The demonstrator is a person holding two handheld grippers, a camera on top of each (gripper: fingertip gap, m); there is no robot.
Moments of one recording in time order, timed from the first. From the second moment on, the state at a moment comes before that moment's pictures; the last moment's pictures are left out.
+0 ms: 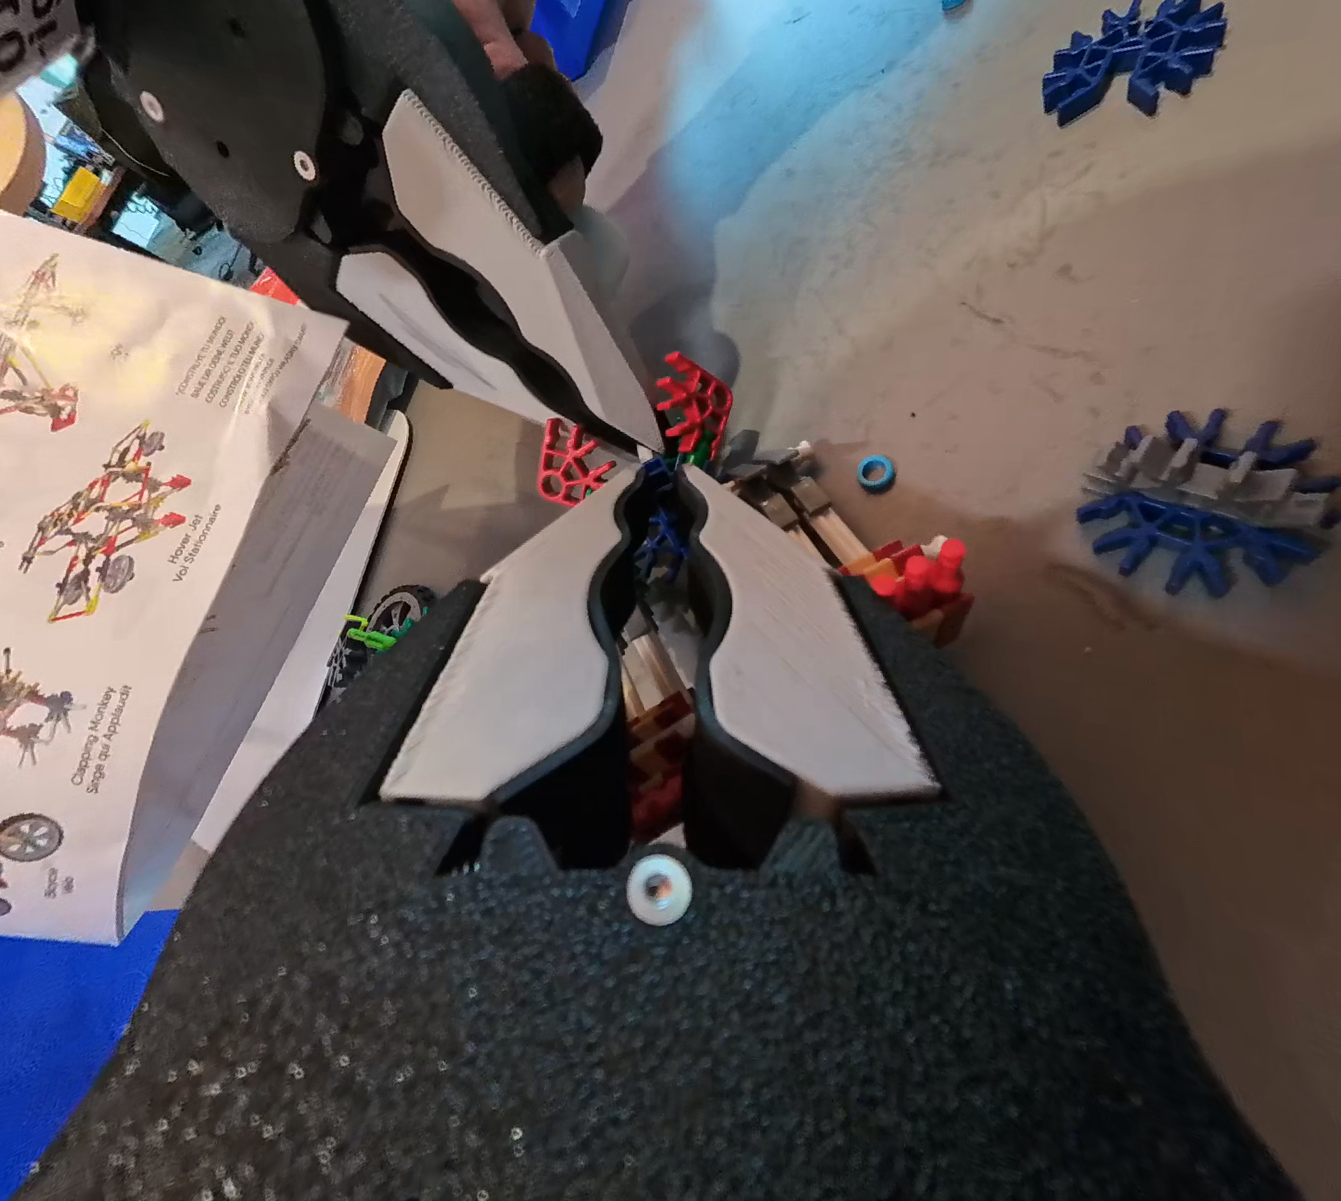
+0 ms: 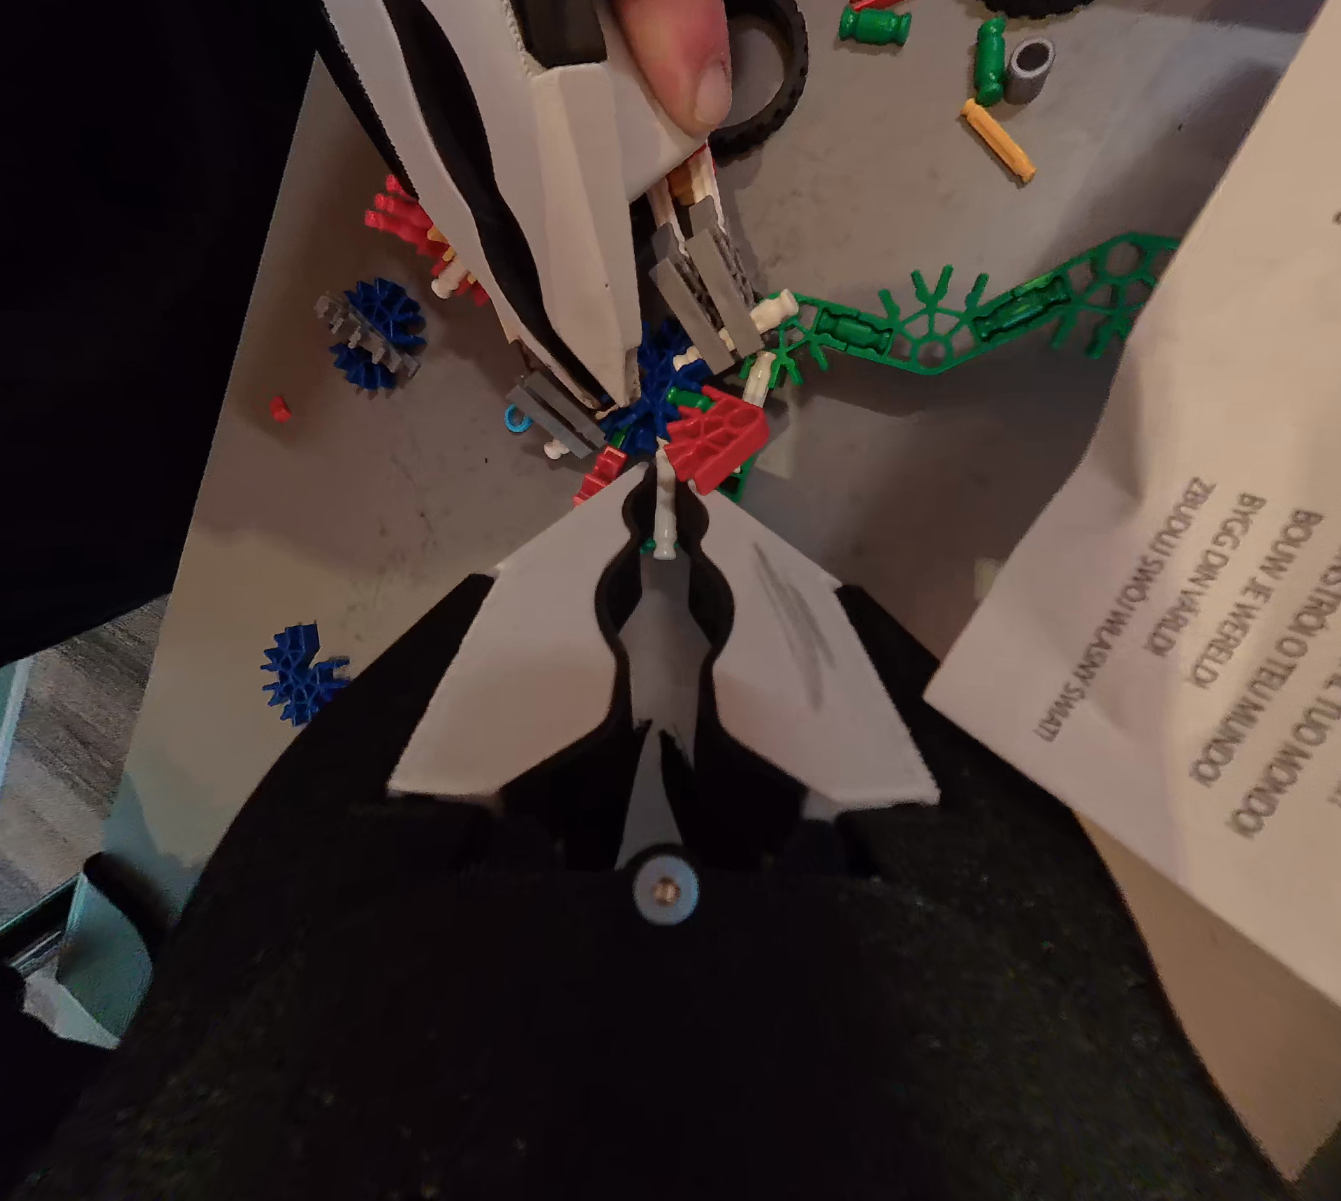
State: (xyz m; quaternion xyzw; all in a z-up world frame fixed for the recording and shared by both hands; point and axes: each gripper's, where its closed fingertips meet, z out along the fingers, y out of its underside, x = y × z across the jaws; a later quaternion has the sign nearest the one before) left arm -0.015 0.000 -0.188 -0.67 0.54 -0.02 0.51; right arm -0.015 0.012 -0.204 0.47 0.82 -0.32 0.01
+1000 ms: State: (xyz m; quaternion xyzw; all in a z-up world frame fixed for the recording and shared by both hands) left arm -0.015 0.001 -0.188 -0.68 0.53 -0.05 0.50; right arm -0.019 0.015 -0.197 0.36 0.86 -0.32 -0.15
